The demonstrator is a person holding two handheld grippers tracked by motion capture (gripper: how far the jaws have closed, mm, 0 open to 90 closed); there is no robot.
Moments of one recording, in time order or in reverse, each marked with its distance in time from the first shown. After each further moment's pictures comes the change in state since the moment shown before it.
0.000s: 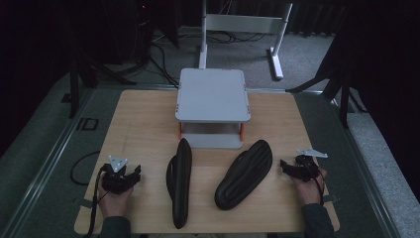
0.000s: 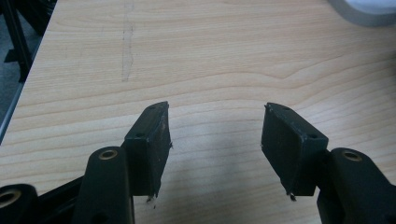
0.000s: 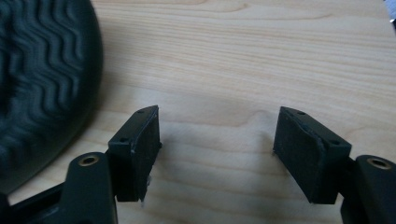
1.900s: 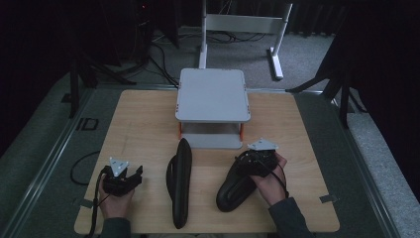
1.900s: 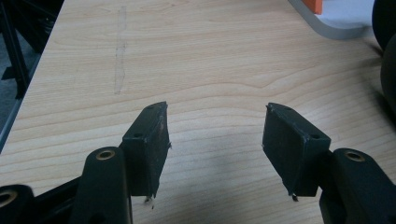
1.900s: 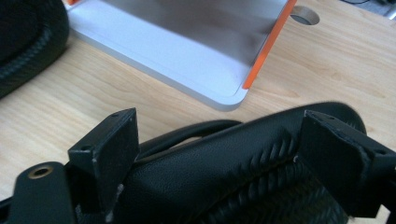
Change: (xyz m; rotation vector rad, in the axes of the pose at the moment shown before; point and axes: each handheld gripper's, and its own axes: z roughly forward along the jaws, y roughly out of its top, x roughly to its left) left arm -0.007 -0.002 -0.010 -0.057 -0.015 0.025; right arm 0.152 0.058 -0.034 -0.055 0.126 -0.264
